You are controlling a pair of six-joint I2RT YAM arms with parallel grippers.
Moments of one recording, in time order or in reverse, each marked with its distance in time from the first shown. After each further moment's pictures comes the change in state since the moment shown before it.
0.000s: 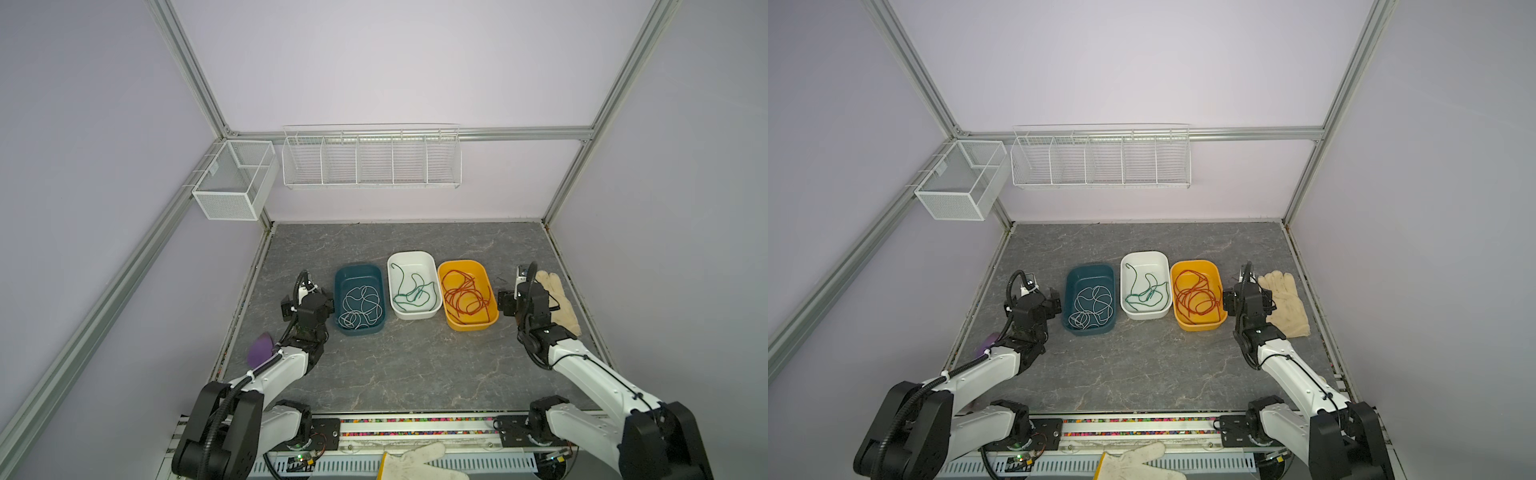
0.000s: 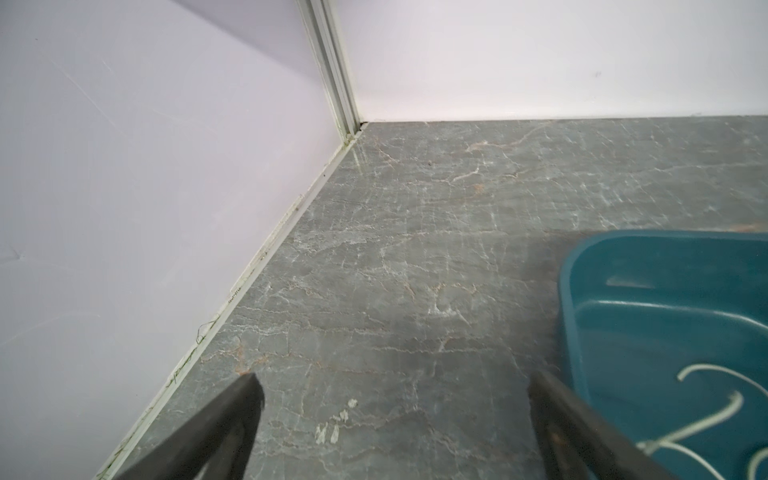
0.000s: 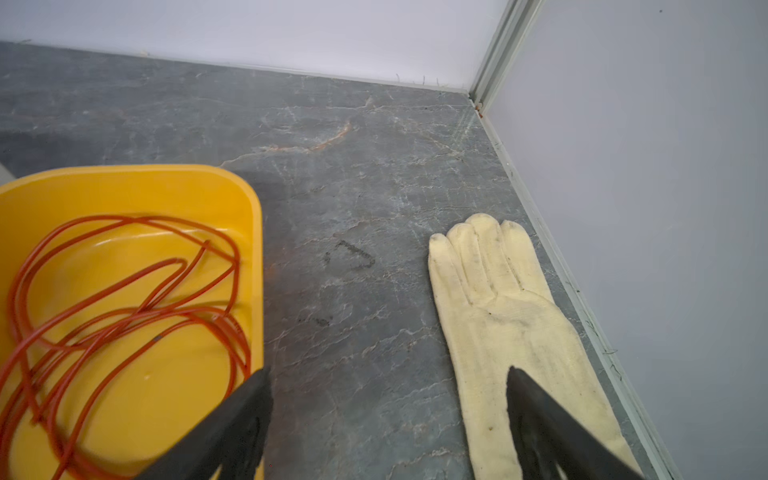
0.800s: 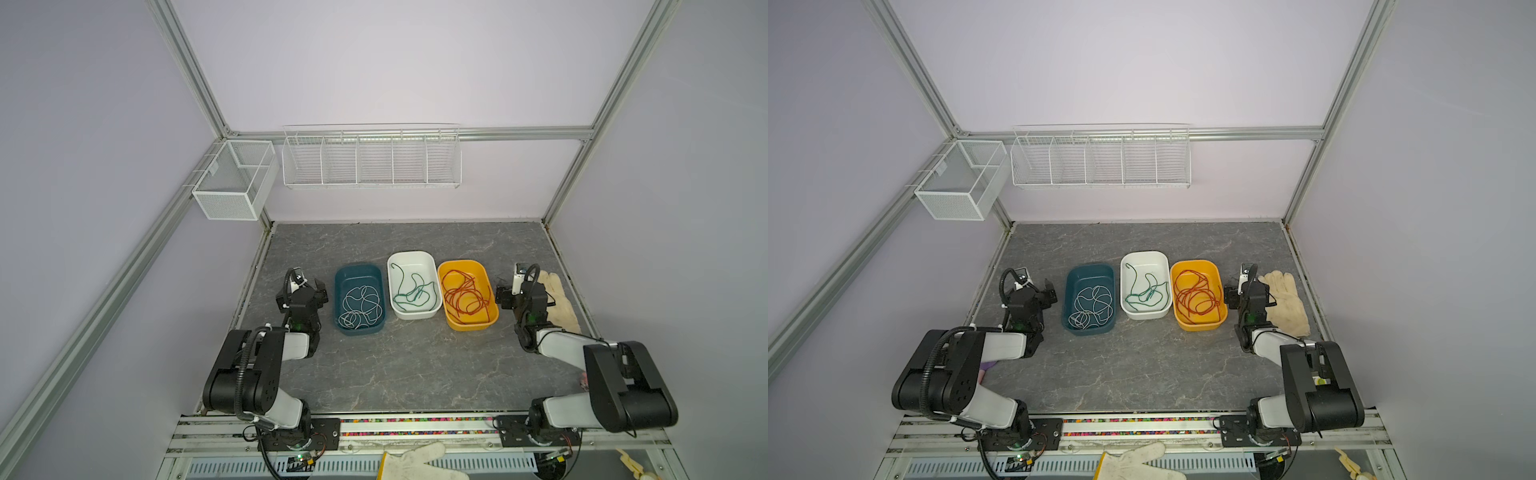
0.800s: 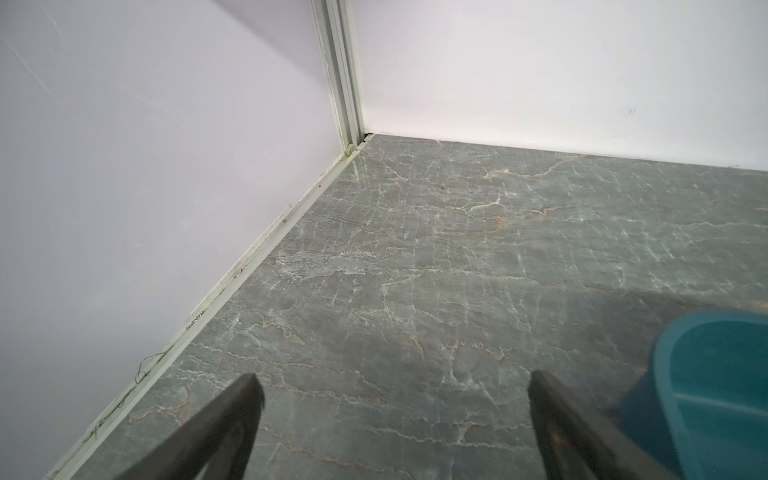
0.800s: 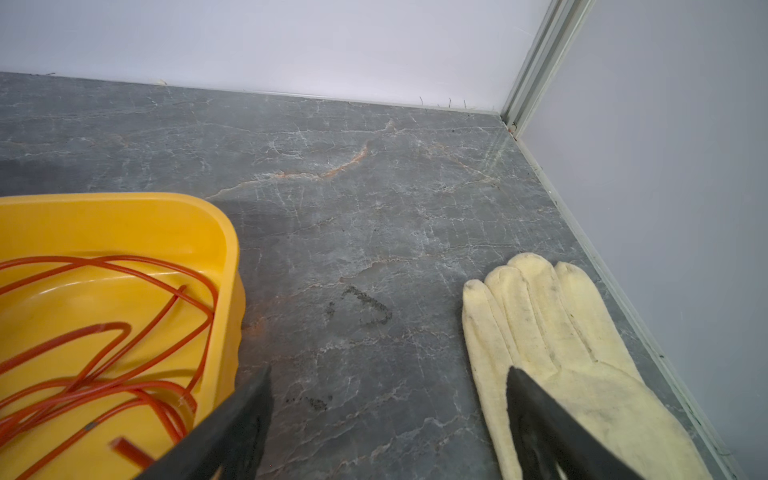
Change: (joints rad) left arm 0.154 0.309 0.024 0.390 0.160 -0.003; right arm -0.113 0.345 -0.079 0.539 -0.201 -0.103
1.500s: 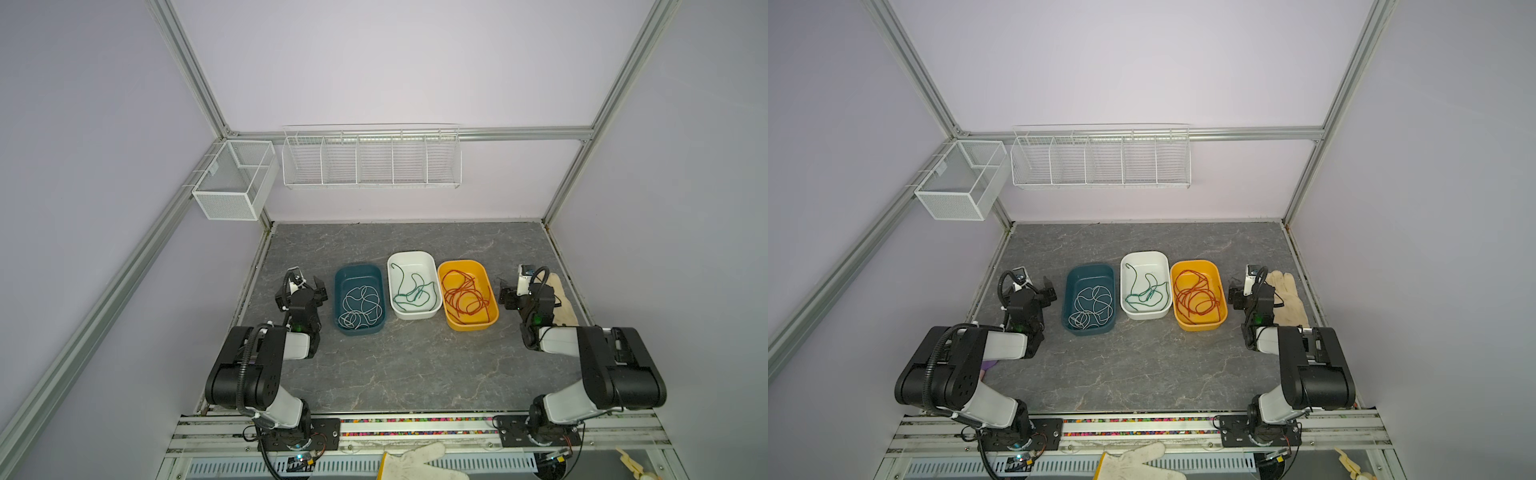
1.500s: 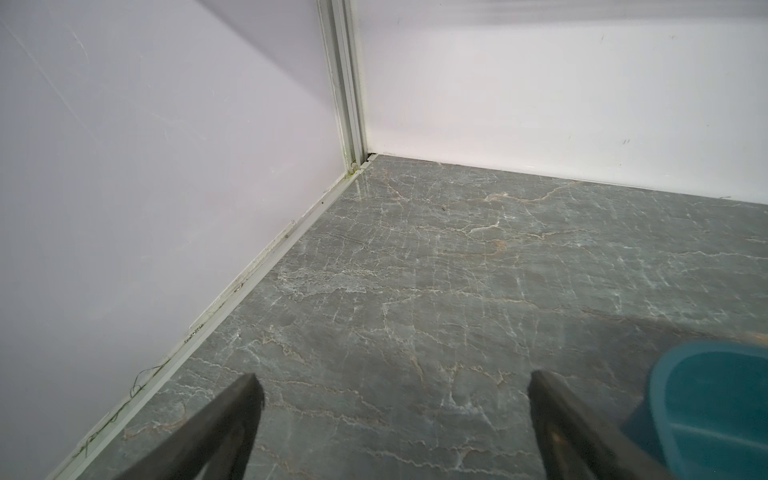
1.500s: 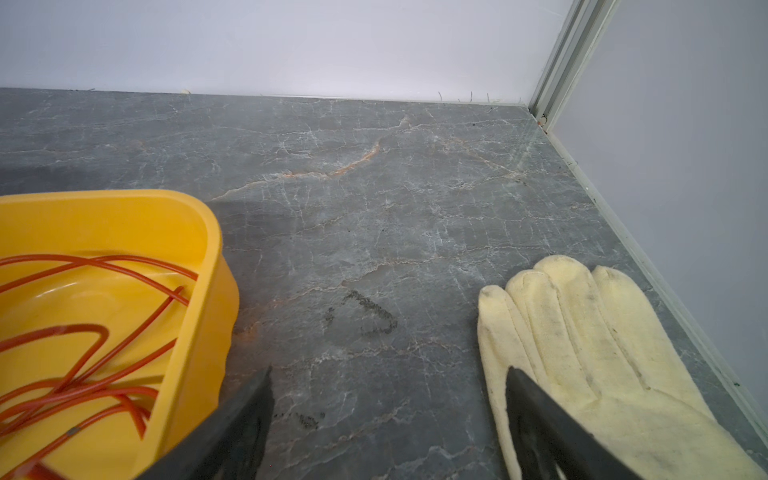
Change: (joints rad) left arm 0.000 0.020 -0.009 0.068 -0.003 0.000; right arm -0.109 0.084 -0.010 0.116 -0.187 0.015
